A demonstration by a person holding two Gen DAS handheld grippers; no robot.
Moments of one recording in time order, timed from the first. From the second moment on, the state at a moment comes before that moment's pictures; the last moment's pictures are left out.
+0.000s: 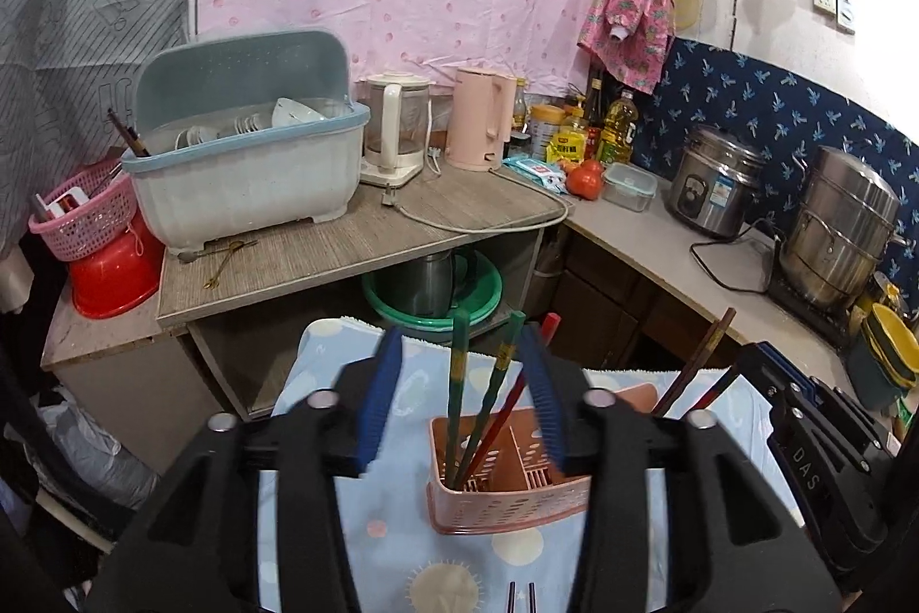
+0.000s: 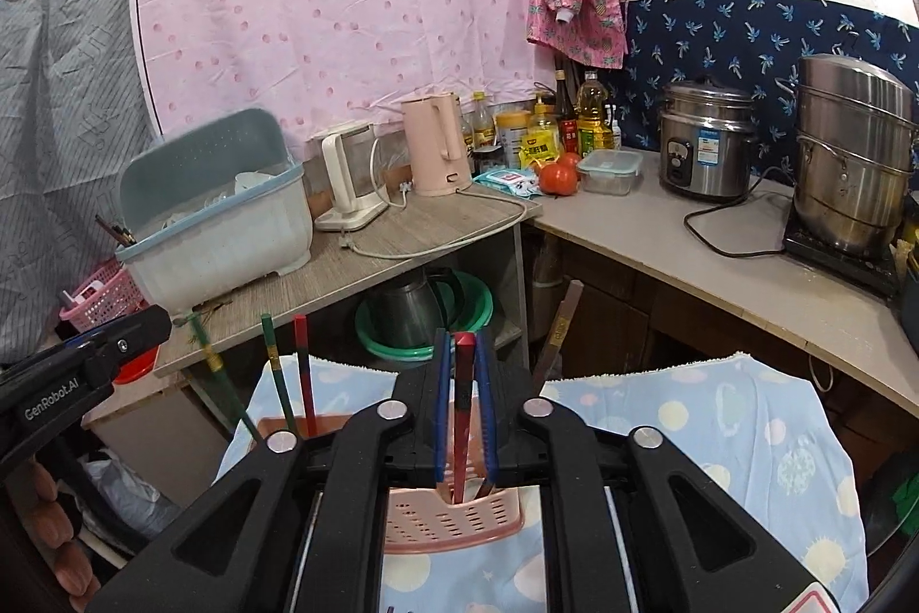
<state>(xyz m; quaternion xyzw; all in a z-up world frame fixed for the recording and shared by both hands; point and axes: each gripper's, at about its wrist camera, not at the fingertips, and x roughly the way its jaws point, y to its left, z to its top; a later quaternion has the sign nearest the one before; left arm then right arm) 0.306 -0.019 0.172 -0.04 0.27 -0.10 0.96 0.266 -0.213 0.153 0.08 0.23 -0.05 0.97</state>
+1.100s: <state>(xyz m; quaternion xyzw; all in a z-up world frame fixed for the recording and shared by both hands) 0.150 -0.006 0.082 0.00 0.38 -0.13 0.92 0.084 -0.184 0.075 0.14 0.37 0.00 0.92</state>
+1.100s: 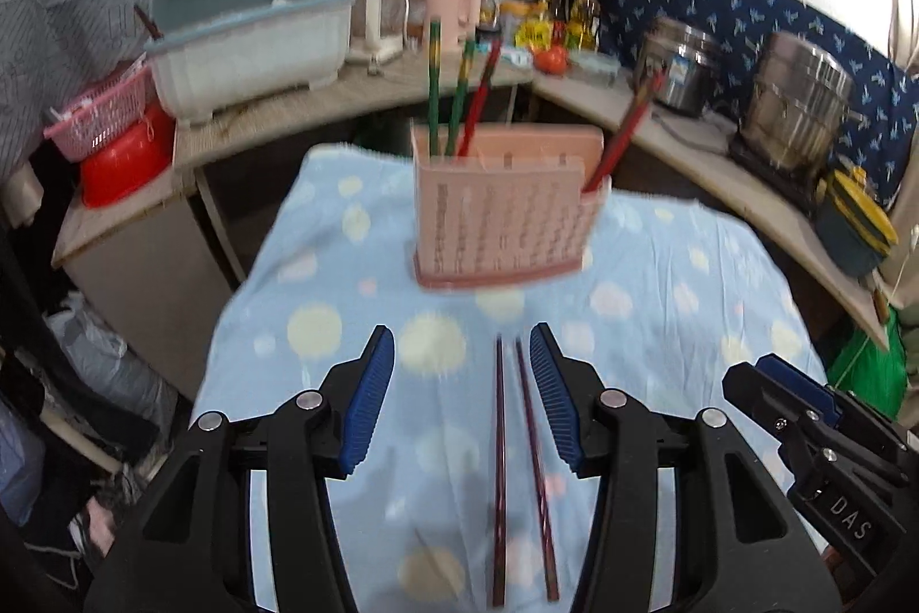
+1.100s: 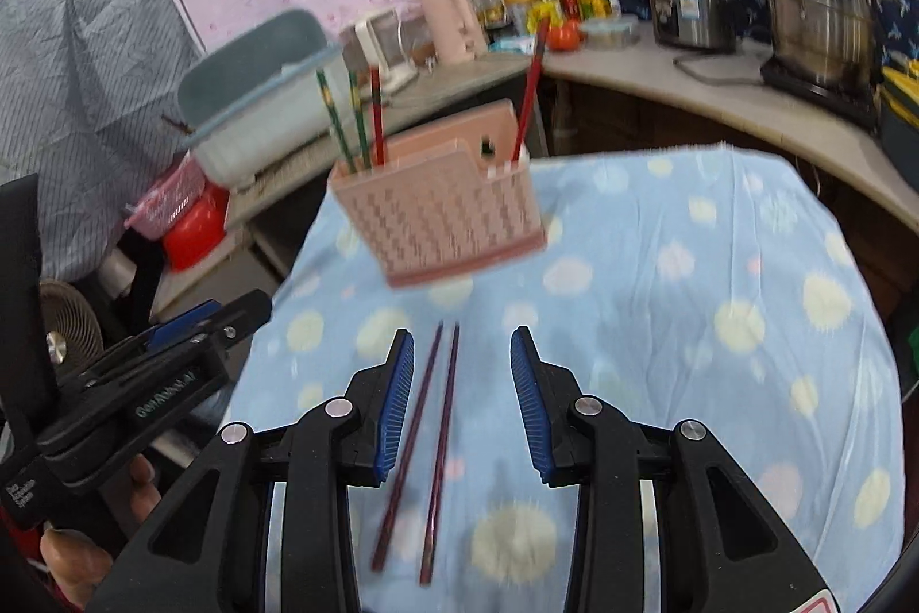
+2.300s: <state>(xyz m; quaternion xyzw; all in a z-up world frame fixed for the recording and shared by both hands) 0.076 0.014 -0.052 0.03 0.49 -0.11 0.86 0.047 -0.113 -0.050 0.06 0.49 0.03 0.87</state>
